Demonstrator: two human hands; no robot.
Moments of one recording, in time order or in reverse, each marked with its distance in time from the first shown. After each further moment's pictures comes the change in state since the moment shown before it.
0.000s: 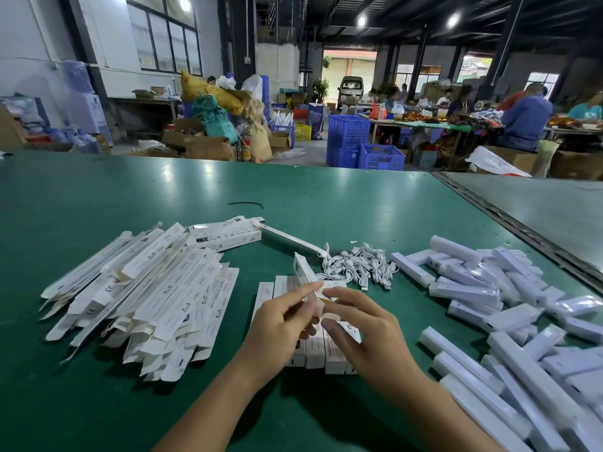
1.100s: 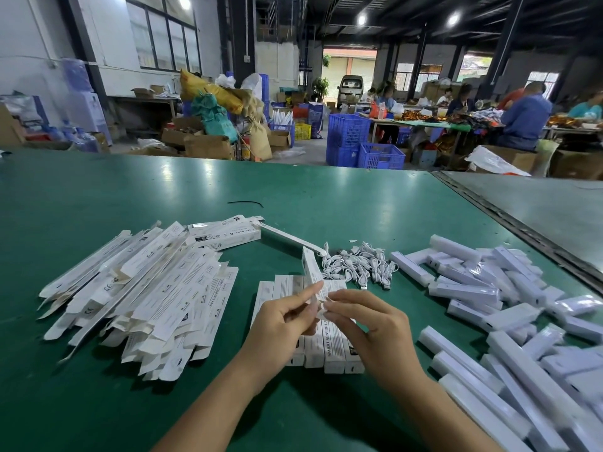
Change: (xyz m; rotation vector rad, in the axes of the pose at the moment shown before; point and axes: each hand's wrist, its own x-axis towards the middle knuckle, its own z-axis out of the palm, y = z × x) left_hand 0.000 -0.001 0.002 -0.076 -0.034 -0.057; right_hand 0.002 0.004 -0.001 -0.012 0.164 -0.017
